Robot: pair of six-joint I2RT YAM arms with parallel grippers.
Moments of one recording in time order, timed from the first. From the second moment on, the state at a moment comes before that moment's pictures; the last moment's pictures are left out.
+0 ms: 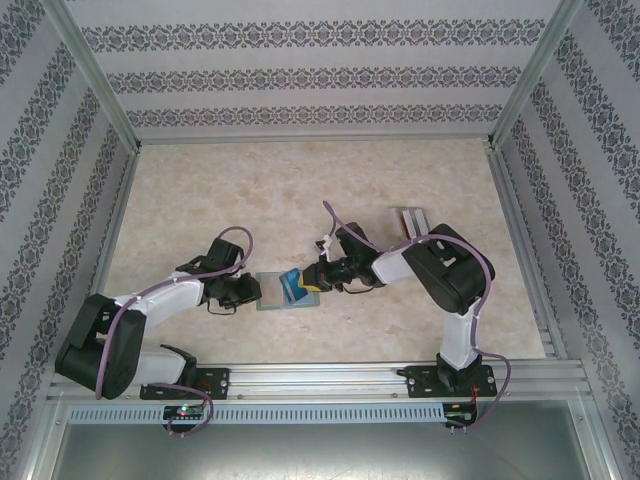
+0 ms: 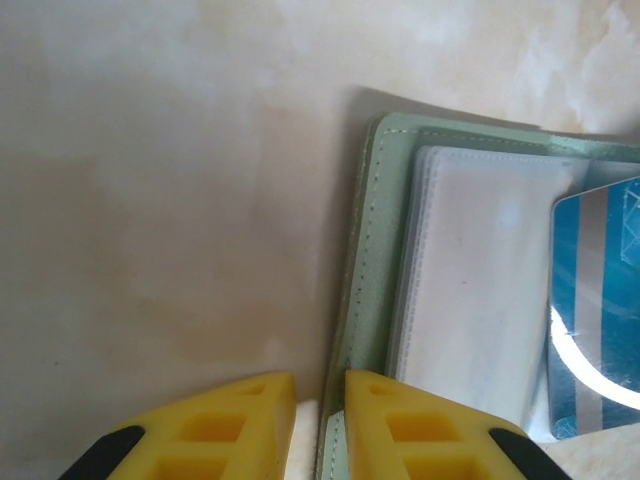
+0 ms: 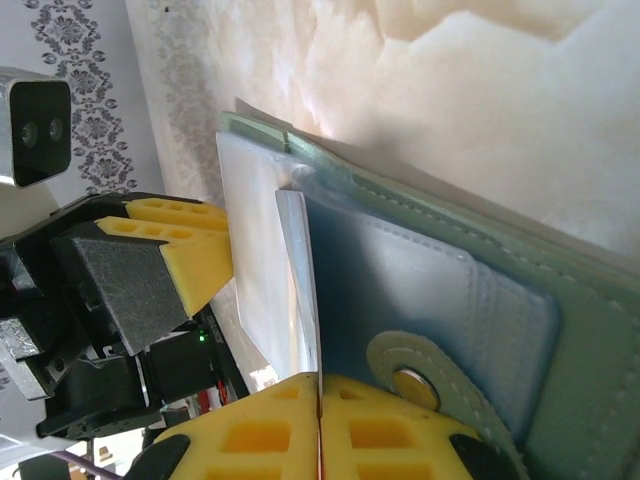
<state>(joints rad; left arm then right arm) -0.35 1.31 0.51 -0.36 0.29 -0.66 0.63 1.94 0.78 0.39 -0.88 0.98</state>
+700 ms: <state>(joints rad) -0.35 1.30 0.49 -0.34 0.28 -0.67 0.64 1.92 0.74 0.42 -0.86 1.01</state>
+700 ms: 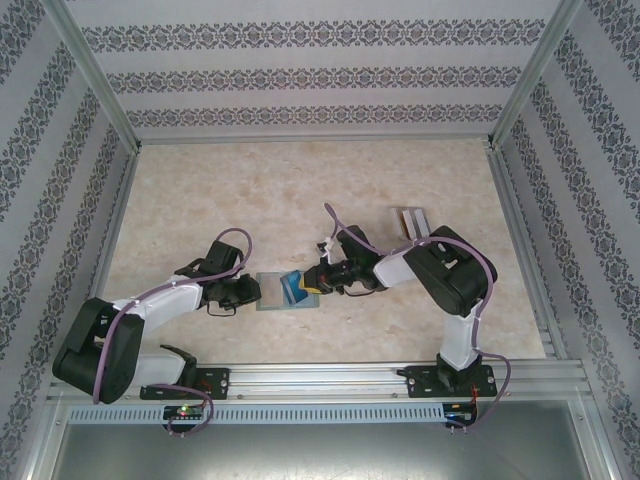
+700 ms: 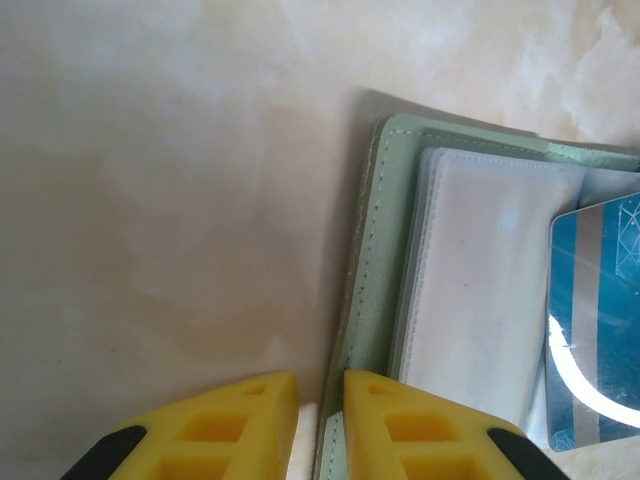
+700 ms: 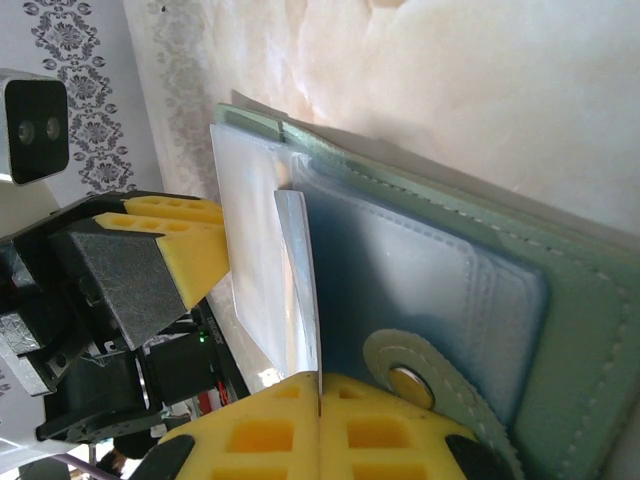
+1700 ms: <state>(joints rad) -0.37 1.28 0.47 -0.33 0.24 -0.71 0.70 1.90 0.76 0.38 -0.76 1.05</state>
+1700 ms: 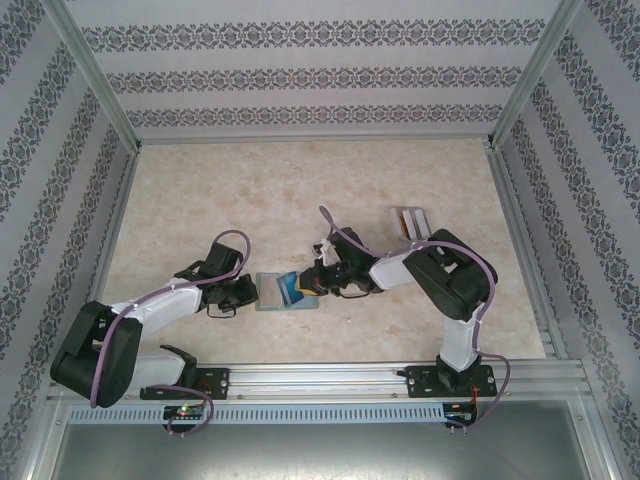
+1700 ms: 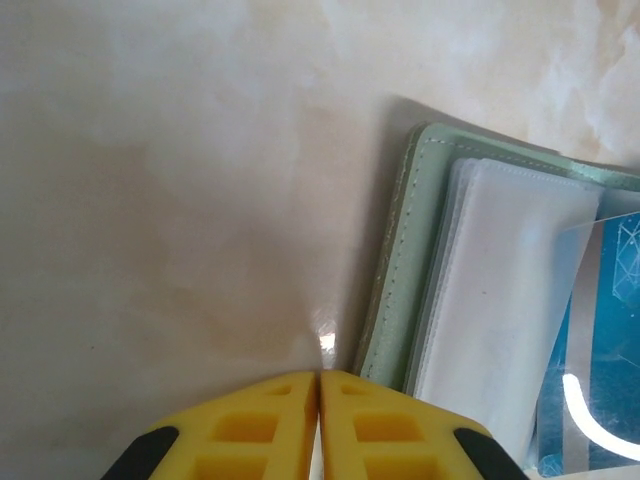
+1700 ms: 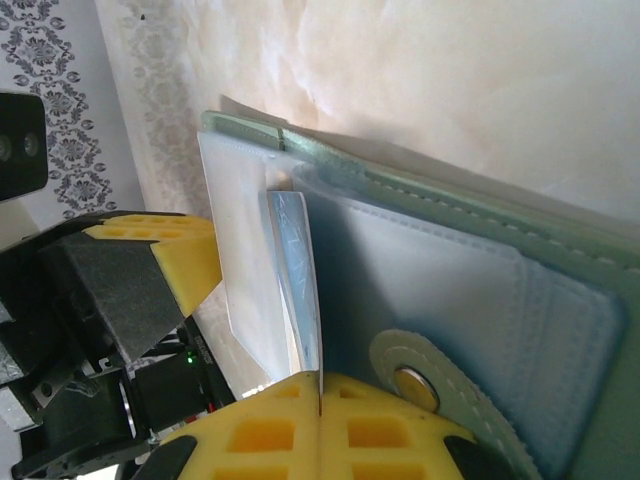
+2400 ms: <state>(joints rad) -0.37 1.29 0.48 -0.34 0.25 -0.71 0.75 1.91 0.77 0.50 -0.62 1.19</state>
